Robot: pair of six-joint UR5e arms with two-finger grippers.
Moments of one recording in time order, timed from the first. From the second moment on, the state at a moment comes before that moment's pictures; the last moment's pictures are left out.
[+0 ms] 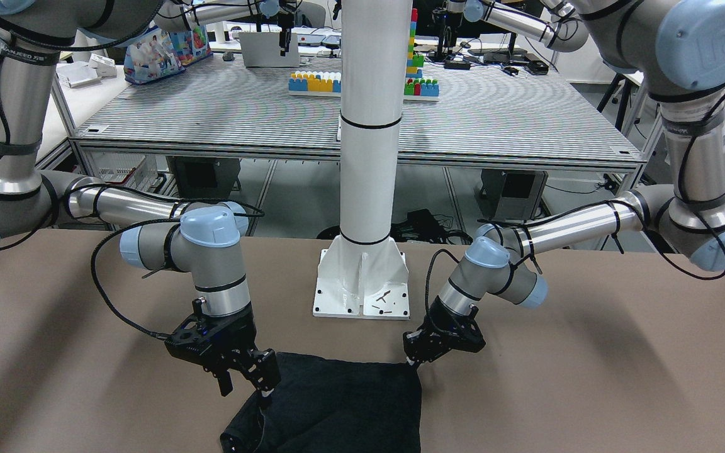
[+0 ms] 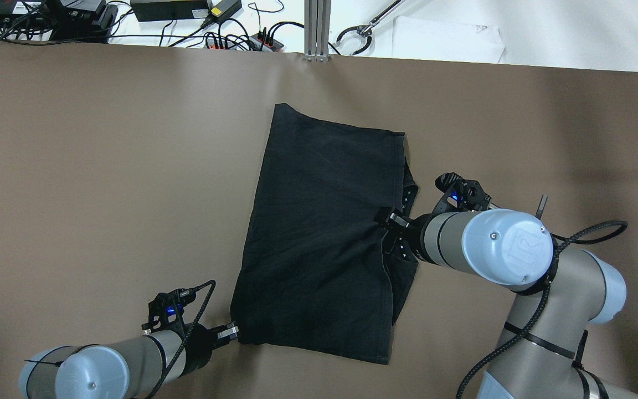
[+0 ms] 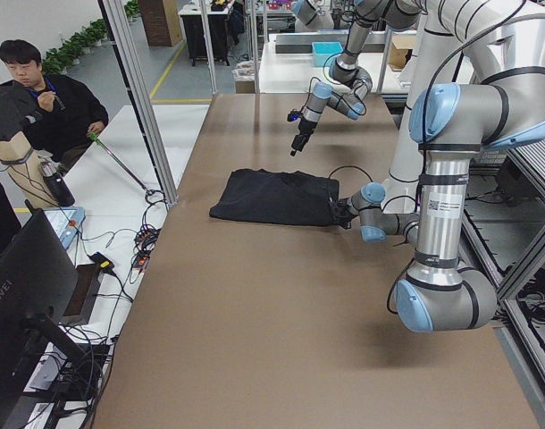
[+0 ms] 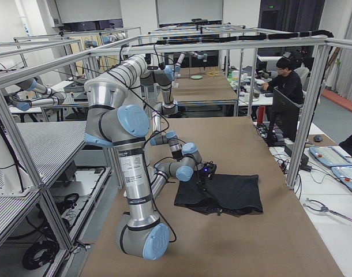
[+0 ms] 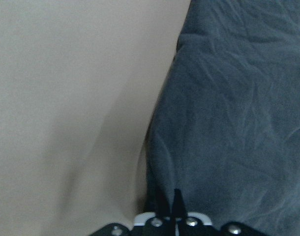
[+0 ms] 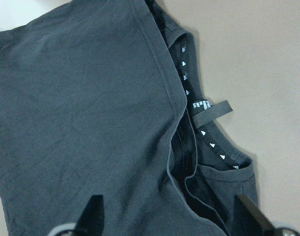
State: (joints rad) left arm -0.19 -1.81 -1.82 -2.37 -1.40 -1.81; right arm 0.55 -1.21 2.04 -1.41 1.63 1.72
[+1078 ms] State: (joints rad) left arm -0.19 -1.83 -1.83 -2.36 -1.38 -1.81; right arm 0.24 -1.40 1.94 -1.08 1.30 2.00
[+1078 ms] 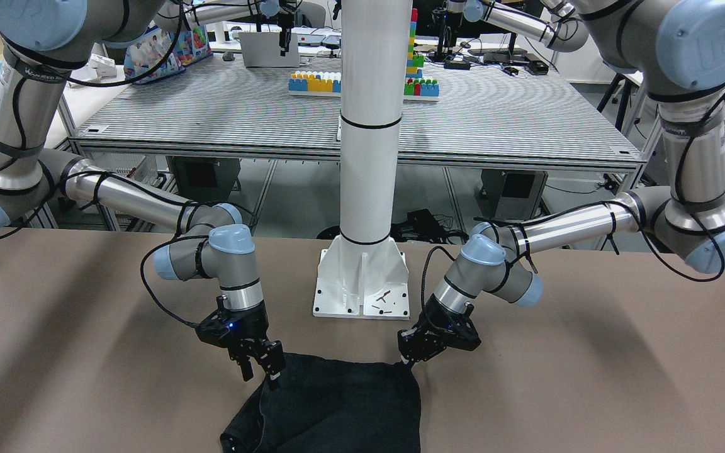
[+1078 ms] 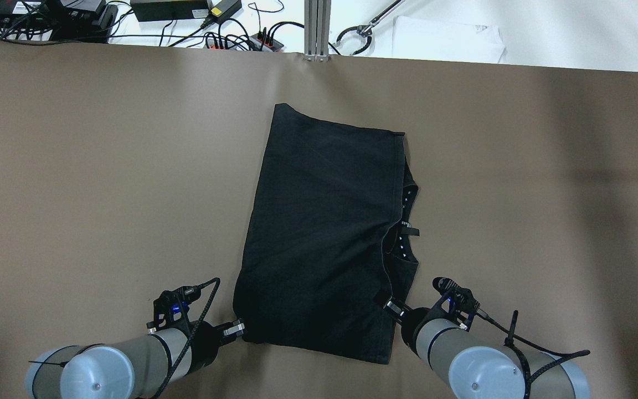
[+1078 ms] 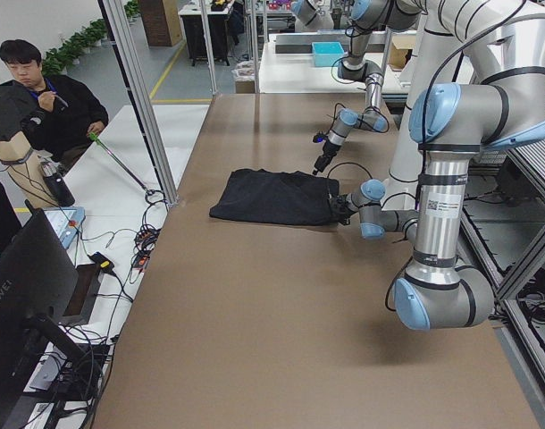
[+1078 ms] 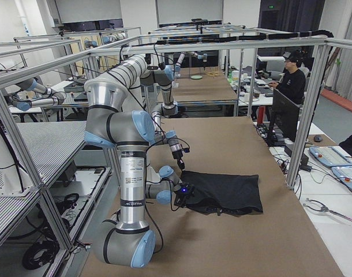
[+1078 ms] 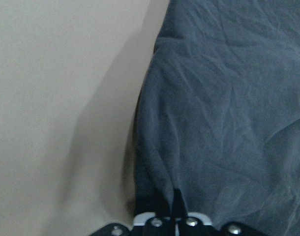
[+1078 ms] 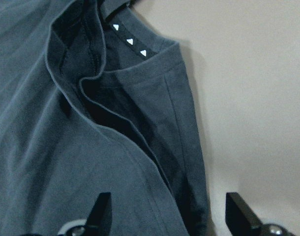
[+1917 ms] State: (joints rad) left arm -0.19 -1.82 -1.82 -2.36 -1.36 -1.81; right arm 0.18 -1.37 1.88 -1.06 1.23 2.08
